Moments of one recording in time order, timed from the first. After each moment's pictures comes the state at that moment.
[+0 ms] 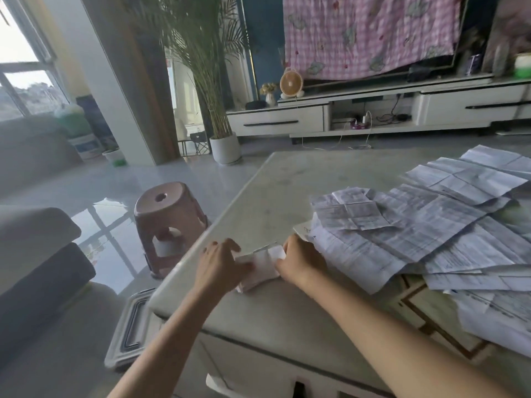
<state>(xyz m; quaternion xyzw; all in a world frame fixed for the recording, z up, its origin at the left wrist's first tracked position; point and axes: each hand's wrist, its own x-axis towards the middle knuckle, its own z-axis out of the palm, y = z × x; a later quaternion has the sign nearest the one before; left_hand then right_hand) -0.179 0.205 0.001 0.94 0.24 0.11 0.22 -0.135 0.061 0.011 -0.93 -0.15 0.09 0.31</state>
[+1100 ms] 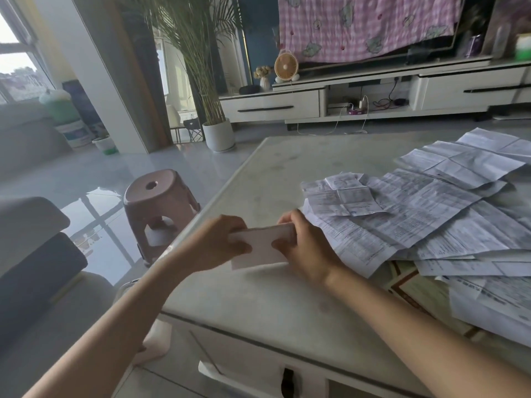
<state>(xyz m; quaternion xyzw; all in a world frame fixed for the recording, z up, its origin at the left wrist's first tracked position) -0.181 0.192 0.046 0.98 0.02 0.04 0.18 -0.132 0.026 0.002 -0.81 -0.28 0.02 0.52</state>
